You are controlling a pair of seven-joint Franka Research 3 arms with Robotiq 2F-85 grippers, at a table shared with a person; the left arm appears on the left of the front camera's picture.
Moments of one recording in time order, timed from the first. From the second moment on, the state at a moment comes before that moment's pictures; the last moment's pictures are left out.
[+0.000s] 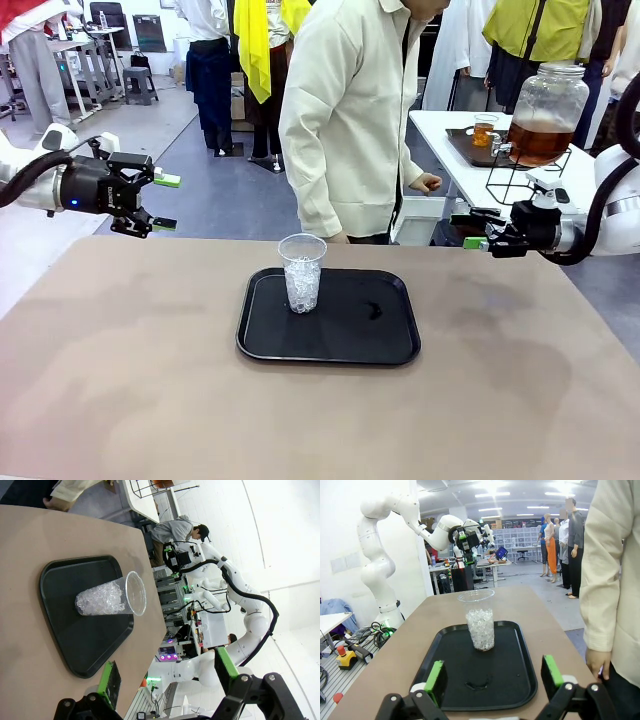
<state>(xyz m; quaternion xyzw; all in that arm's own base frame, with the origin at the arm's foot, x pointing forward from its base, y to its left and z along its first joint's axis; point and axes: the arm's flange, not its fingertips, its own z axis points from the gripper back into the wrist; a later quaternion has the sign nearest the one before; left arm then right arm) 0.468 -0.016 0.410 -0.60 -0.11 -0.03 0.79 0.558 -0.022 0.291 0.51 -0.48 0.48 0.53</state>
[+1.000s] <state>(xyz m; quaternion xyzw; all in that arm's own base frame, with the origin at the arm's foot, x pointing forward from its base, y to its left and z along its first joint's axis) 0.468 -0.016 0.410 -0.60 -0.11 -0.03 0.79 0.558 -0.022 0.291 0.51 -0.48 0.48 0.53</state>
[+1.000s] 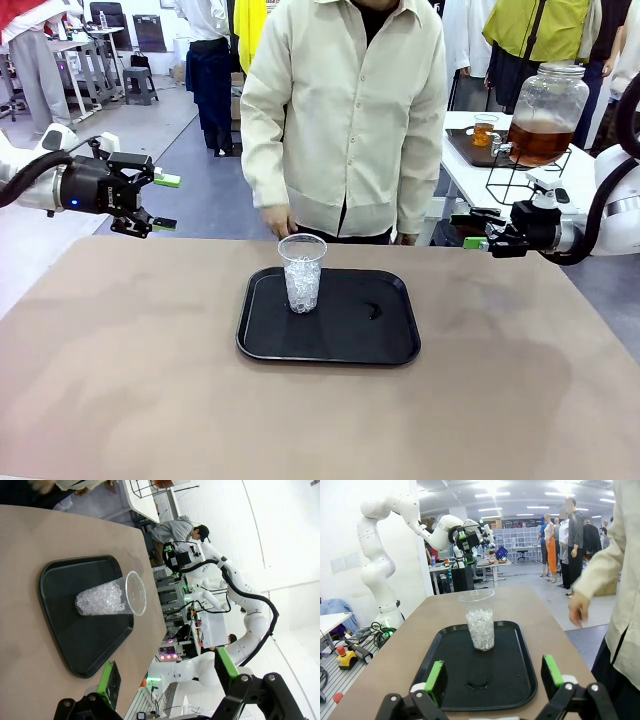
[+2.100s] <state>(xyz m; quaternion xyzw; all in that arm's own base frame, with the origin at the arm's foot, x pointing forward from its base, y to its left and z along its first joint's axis) 0.468 -0.016 0.410 -0.60 -0.11 -0.03 0.79 0.558 -0.022 0.291 0.51 -0.48 0.48 0.53</state>
